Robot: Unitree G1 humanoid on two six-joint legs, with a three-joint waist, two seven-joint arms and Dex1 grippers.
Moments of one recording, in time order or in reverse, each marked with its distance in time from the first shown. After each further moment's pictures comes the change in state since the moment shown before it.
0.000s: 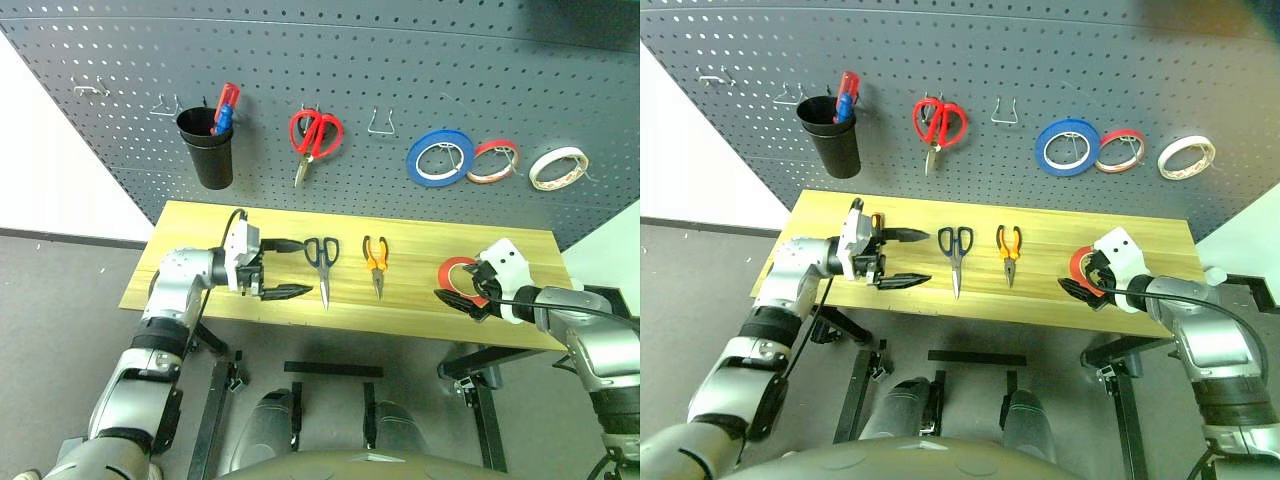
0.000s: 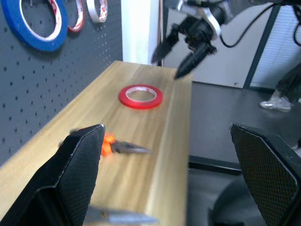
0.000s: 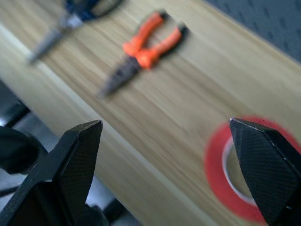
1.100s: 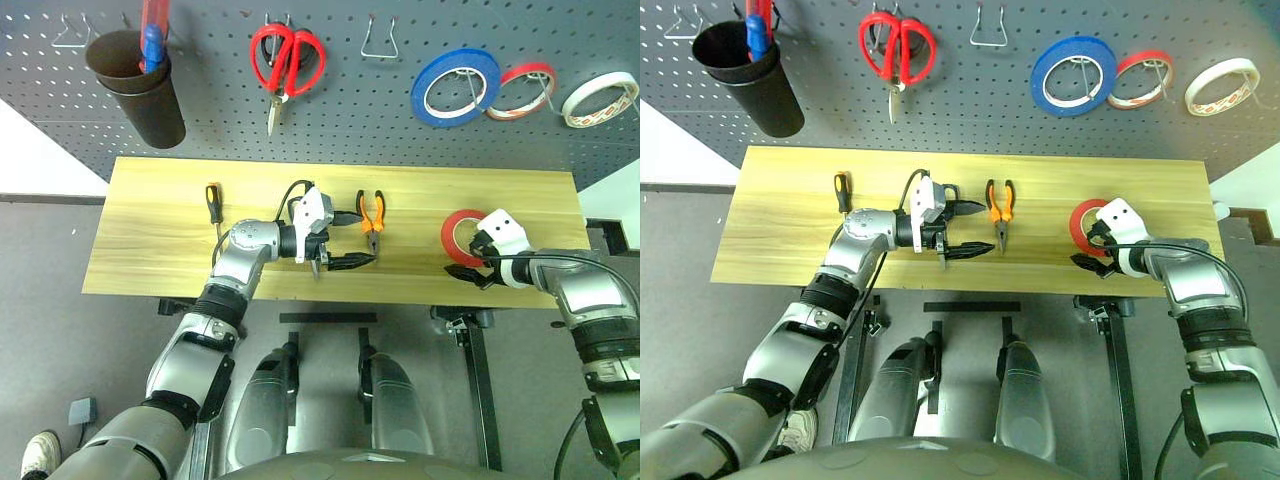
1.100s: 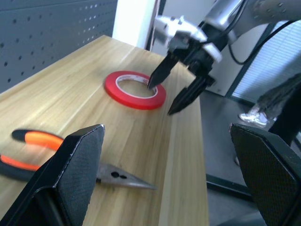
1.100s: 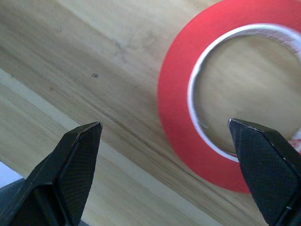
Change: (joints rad) left arm -0.153 -0.183 -0.092 -0.022 0.115 0.160 0.237; right arm -0.370 0.009 0.157 0.447 -0.165 -0.043 0.079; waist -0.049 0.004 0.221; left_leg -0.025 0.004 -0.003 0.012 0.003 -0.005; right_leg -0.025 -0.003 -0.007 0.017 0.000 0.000
